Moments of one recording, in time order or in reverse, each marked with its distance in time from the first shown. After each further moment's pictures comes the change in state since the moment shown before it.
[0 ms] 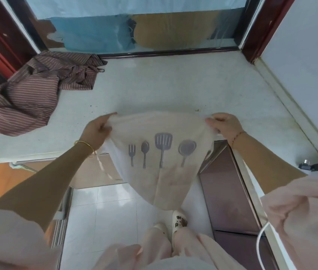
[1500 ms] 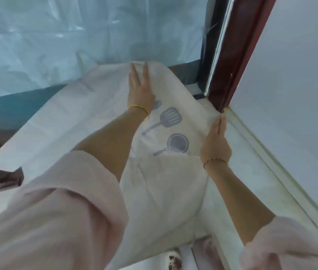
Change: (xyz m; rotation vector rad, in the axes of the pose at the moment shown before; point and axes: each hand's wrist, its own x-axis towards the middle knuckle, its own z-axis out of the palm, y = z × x) left_hand 0.410 0.270 0.209 0.284 0.030 0.253; right_hand 0.256 -0.056 -0.072 -0.860 0.443 0.006
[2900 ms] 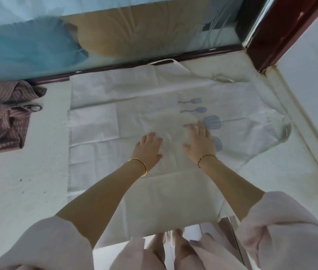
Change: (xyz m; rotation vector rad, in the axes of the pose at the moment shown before) left_hand -0.164 -0.139 0.121 0.334 -0.683 0.029; right_hand -0.008 -0.018 0.151 -0.148 -0.524 -0.244
